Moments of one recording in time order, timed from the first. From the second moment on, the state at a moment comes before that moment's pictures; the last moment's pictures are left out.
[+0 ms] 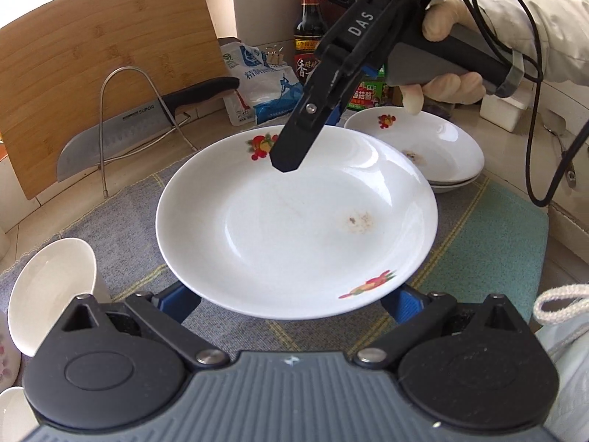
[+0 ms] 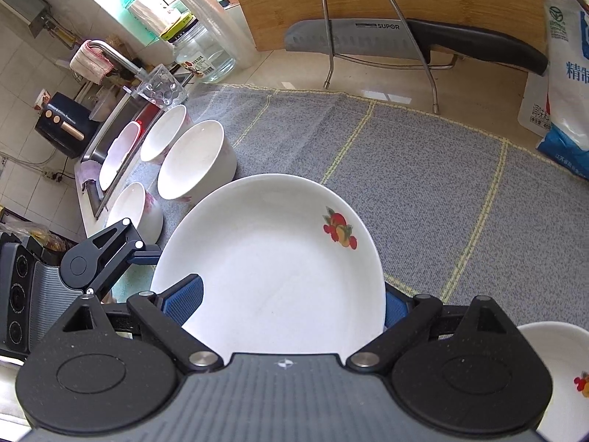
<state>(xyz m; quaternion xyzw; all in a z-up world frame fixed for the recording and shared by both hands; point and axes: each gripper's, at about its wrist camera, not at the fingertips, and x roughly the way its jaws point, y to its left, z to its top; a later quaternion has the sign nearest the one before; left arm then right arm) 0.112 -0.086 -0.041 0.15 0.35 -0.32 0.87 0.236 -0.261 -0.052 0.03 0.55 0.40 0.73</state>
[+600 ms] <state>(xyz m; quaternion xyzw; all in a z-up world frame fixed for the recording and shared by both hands) 0.109 -0.120 -0.025 0.17 0.32 -0.39 0.85 0.188 -0.325 -0.034 0.06 0.53 0.34 0.78</state>
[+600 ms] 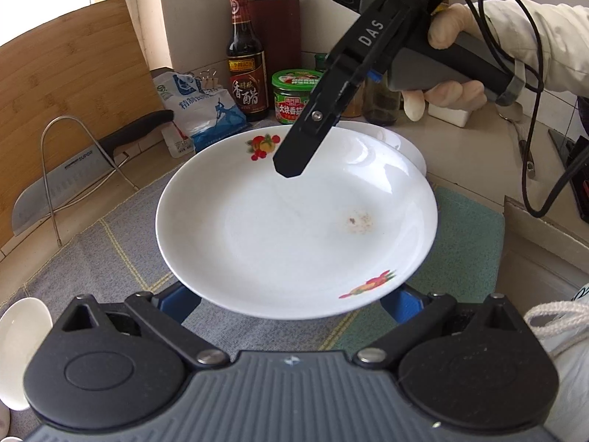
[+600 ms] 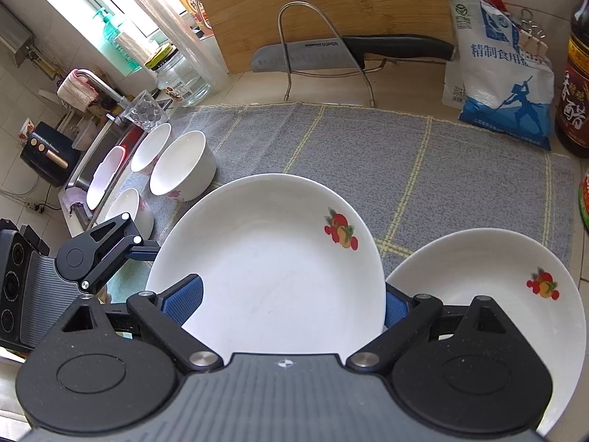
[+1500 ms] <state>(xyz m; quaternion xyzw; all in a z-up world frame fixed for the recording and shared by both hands) 0.141 -0.211 -0.041 0.19 0.33 -0.47 0.80 0.178 -0.438 -0.061 0.11 0.53 0.25 0.81</state>
